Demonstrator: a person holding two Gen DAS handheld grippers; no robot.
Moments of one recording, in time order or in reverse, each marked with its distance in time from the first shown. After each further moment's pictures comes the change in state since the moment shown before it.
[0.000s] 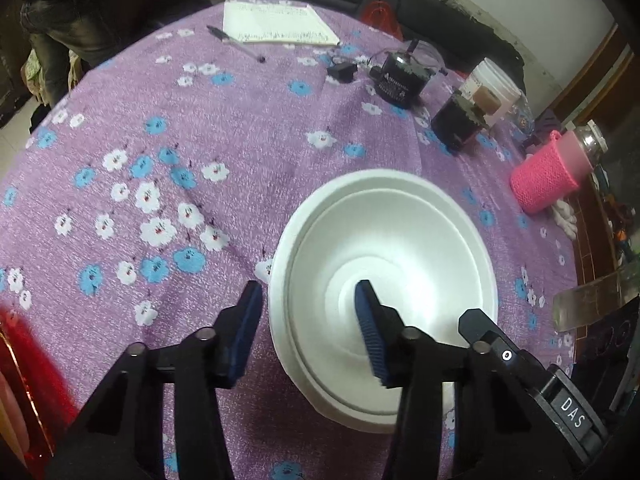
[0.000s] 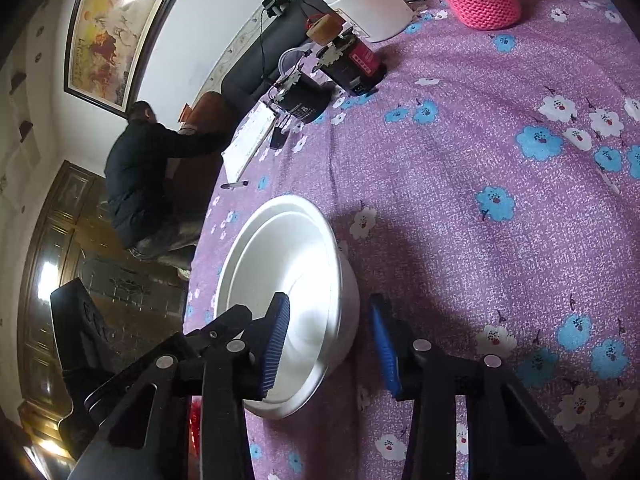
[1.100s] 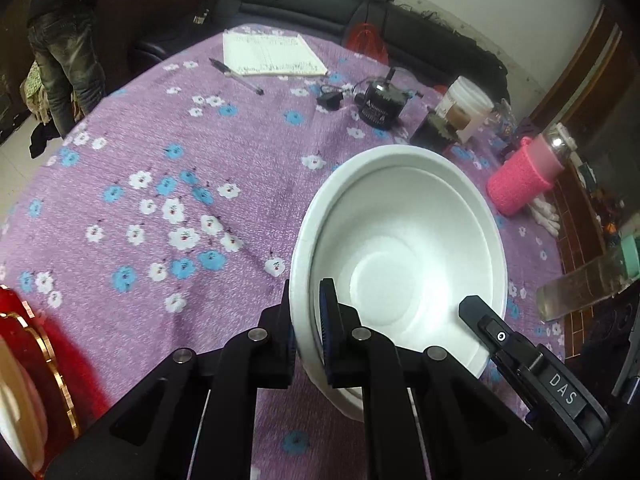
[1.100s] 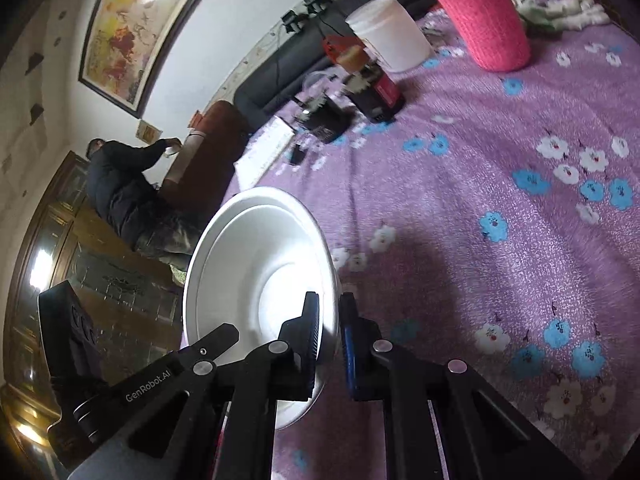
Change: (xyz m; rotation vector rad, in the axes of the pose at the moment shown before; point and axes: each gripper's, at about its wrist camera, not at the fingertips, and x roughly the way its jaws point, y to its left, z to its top) left arm -0.055 0.000 -0.015 0.040 -0.098 -0.014; right arm -0.029 0.026 -0.012 -0.083 -0.087 -0.009
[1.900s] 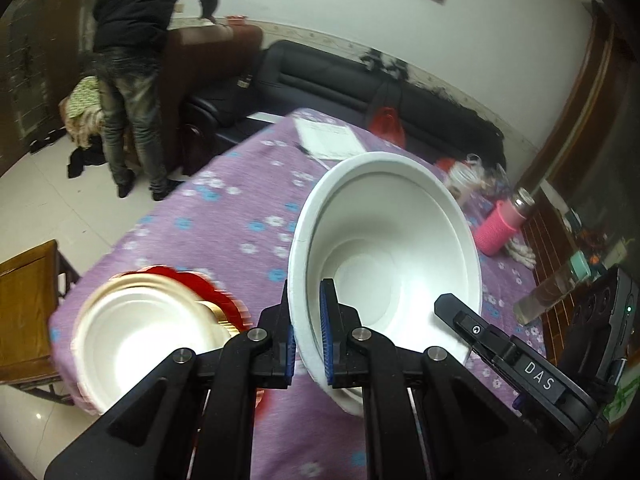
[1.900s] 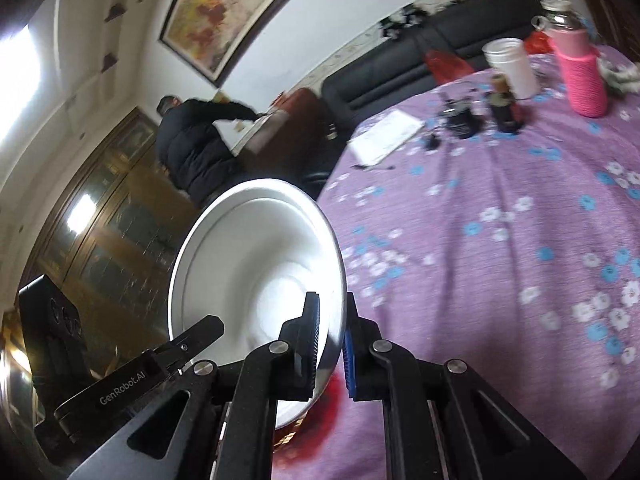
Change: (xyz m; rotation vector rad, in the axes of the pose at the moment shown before) left arm -0.174 0.108 -0.050 -0.065 -0.244 0.036; right arm -0.058 0.151 -0.093 -0.210 -0.007 0.163
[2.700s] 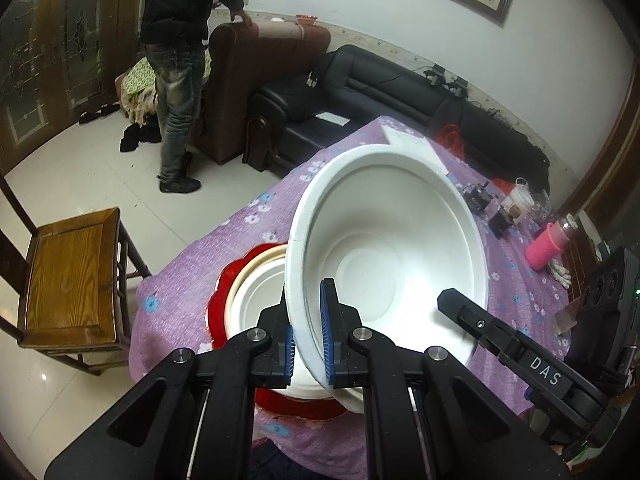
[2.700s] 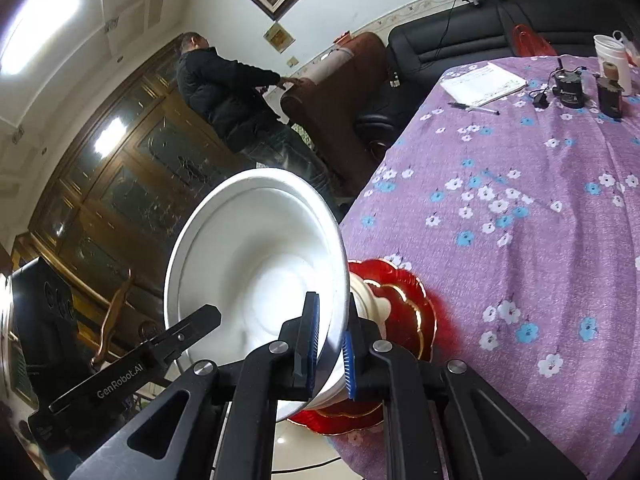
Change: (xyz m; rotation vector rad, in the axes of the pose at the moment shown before) left arm -0.023 0.102 -0.026 -0.115 0.003 0.131; right arm 0.072 0.109 -0.069 -0.173 0.194 0.083
